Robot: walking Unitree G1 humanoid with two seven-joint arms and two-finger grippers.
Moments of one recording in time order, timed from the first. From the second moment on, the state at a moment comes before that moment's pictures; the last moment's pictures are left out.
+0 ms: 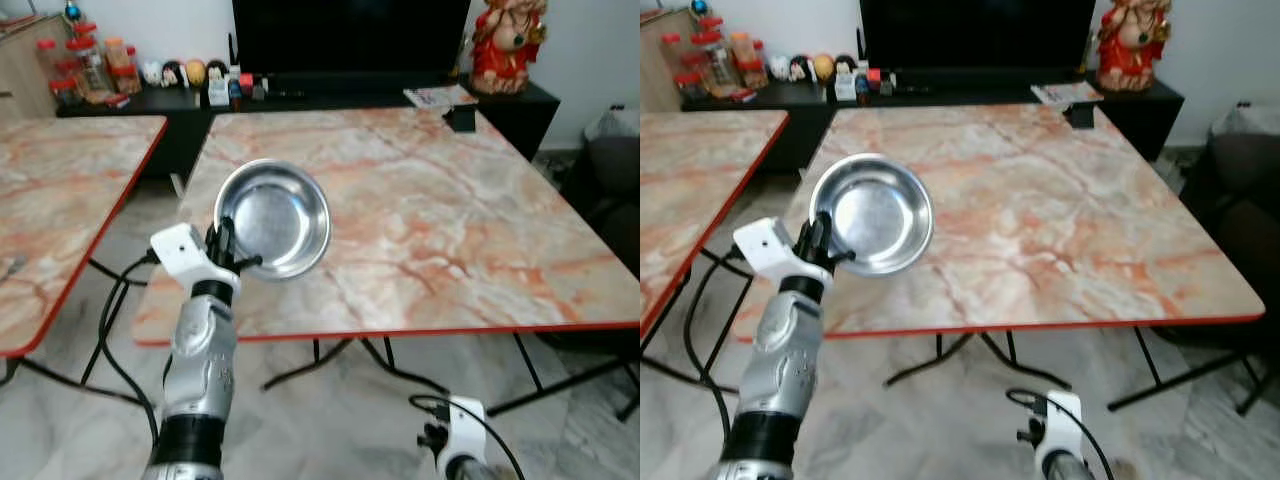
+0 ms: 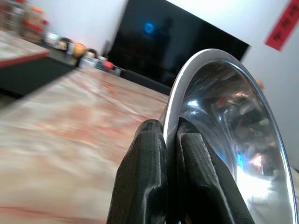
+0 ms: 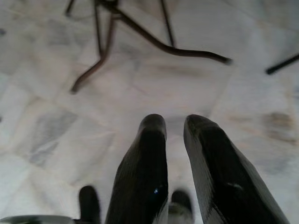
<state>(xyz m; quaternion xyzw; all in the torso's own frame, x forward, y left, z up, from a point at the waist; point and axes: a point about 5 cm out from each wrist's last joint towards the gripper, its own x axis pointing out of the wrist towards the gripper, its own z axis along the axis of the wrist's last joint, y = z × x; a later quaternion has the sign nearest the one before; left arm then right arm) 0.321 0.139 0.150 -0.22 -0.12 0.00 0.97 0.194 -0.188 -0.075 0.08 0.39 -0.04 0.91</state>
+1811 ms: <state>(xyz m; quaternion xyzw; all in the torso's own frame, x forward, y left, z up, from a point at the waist) 0.364 0.102 0.127 -0.40 0.11 0.02 0.91 0.187 -0.188 -0.079 0.09 0.40 -0.06 0.91</state>
